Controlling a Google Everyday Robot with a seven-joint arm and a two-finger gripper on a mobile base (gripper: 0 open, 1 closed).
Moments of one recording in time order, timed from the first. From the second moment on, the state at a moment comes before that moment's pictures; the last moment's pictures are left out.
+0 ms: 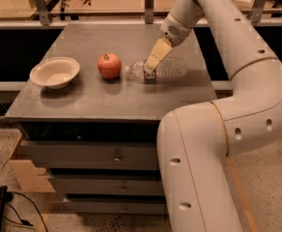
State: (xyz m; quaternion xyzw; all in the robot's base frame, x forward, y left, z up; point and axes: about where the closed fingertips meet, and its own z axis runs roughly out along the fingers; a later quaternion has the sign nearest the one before) arm 0.725 -0.058 0.863 -0.53 0.81 0.19 0.15
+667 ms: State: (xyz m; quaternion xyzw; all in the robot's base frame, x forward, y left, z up) arm 0.725 -0.062 0.867 -0.53 0.81 0.19 0.15
